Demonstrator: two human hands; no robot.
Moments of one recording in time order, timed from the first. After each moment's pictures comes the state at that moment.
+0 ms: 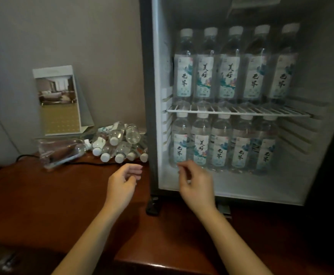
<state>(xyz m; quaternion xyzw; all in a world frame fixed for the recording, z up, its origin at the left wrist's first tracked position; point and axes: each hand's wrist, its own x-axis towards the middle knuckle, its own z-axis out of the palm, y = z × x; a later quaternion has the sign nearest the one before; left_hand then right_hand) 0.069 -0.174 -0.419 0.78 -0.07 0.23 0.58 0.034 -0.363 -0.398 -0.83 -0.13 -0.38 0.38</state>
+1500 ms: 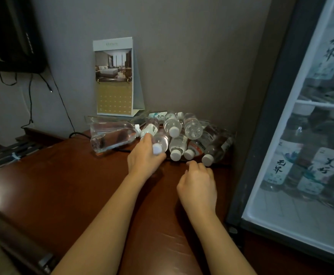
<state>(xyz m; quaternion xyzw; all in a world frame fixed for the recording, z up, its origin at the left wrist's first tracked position) 0.192 -0.056 -0.420 0.91 0.10 0.30 0.28 0.138 -0.196 -0.432 -0.93 -0.06 -0.25 0.25</state>
